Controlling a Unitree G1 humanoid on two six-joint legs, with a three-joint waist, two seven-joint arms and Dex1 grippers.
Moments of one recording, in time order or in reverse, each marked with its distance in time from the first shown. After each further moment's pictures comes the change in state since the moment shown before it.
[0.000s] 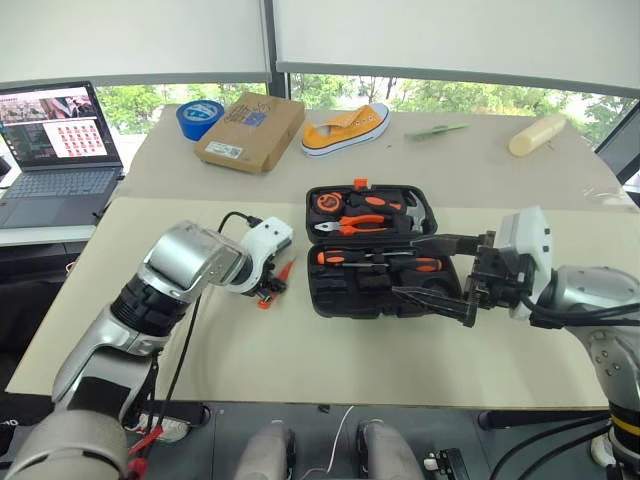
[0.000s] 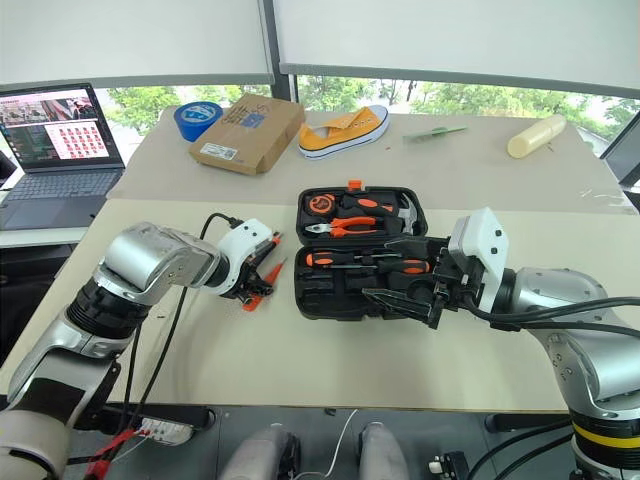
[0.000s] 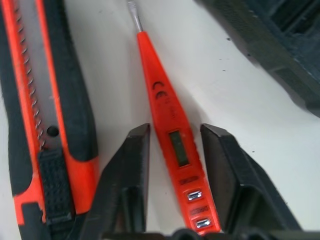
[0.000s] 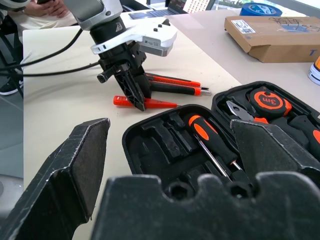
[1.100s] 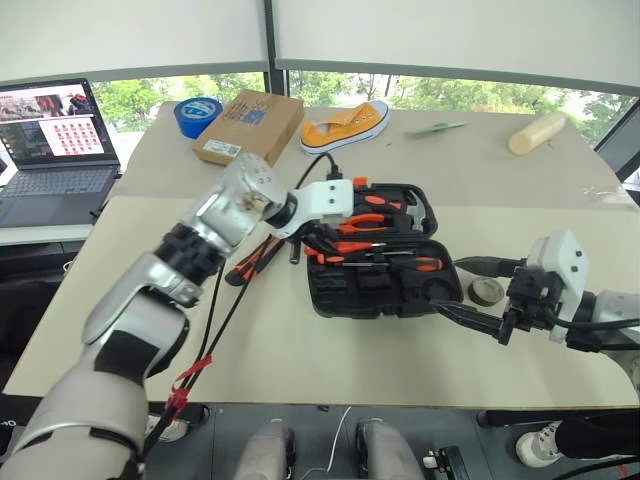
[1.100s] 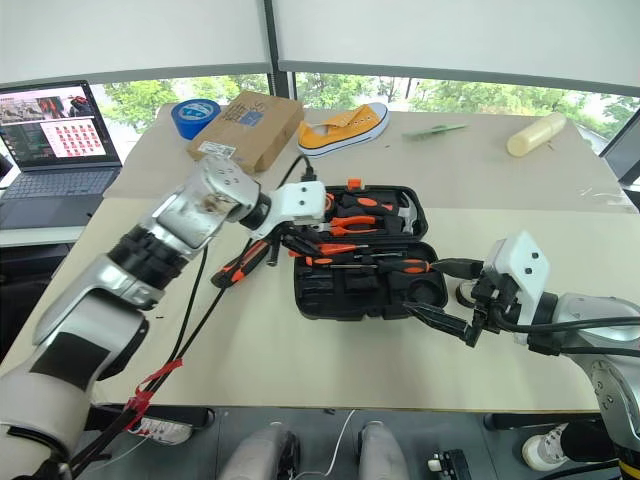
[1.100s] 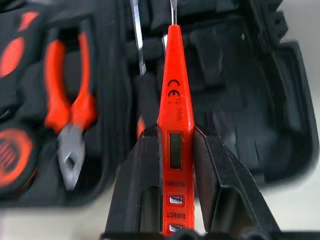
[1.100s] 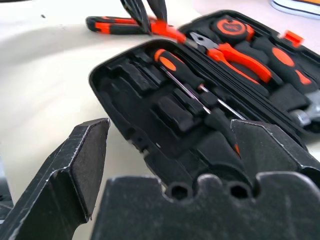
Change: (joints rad) left arm -0.323 -0.164 -0.188 0.463 0.410 -0.948 -0.728; right arm 0.223 -0.100 -0.141 0.004 -0.009 0.005 -0.039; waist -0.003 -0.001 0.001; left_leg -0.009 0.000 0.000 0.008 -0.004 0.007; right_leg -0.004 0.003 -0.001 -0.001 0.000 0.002
